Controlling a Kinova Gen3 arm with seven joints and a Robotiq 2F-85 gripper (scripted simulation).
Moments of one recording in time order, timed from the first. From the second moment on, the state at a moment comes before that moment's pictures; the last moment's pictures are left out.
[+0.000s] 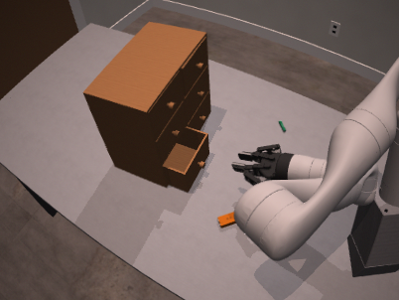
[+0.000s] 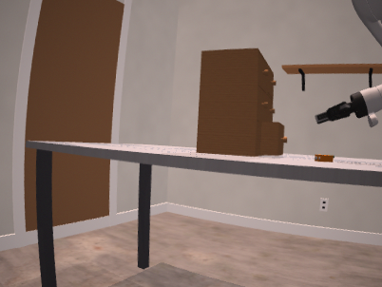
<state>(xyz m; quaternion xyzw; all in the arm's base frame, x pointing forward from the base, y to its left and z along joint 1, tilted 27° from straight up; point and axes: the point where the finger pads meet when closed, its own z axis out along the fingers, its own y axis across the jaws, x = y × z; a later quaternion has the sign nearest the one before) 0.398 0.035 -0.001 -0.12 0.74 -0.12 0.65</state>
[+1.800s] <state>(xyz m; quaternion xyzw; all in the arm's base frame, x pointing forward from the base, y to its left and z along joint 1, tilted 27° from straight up) 0.305 0.066 0.073 0.30 0.68 -0.02 0.67</state>
